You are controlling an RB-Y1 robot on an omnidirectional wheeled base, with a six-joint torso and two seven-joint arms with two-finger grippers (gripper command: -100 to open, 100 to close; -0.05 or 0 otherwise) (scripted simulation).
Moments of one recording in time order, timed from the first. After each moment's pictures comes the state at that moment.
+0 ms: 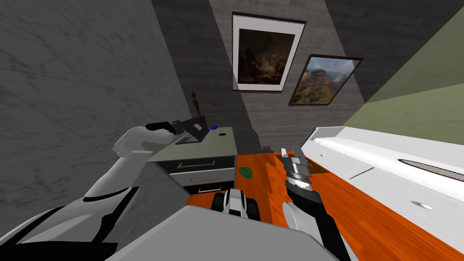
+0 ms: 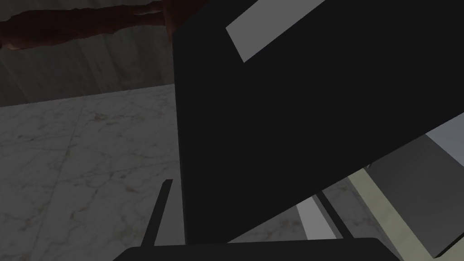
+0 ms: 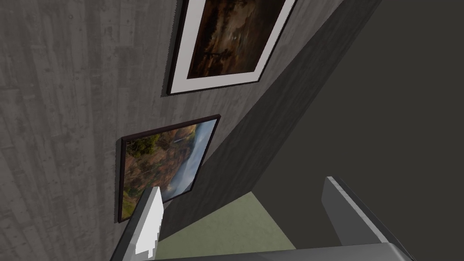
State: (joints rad) left arm -0.18 0.90 0.46 -1.97 0.32 1.05 0.41; right arm 0.55 -0.02 0.00 -2.28 -0.06 -0.46 0.11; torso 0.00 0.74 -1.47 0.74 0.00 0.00
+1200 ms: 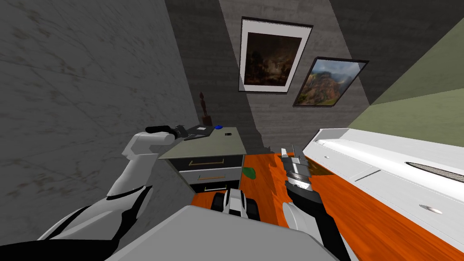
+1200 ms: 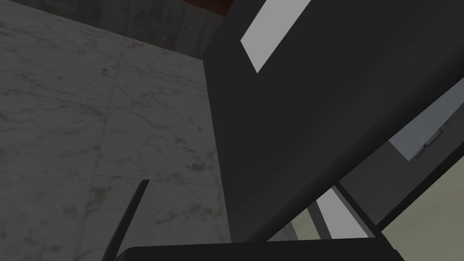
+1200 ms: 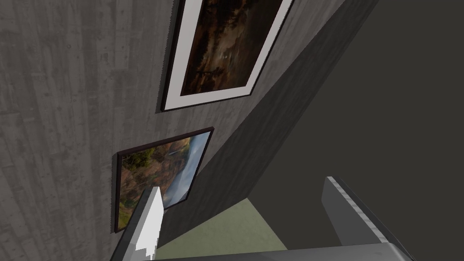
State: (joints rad) left arm -0.22 0.75 0.53 -1.89 0.45 1.06 0.56; right arm 0.55 -0.02 0.00 -2.28 -0.06 -0.46 0.11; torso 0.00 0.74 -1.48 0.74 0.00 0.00
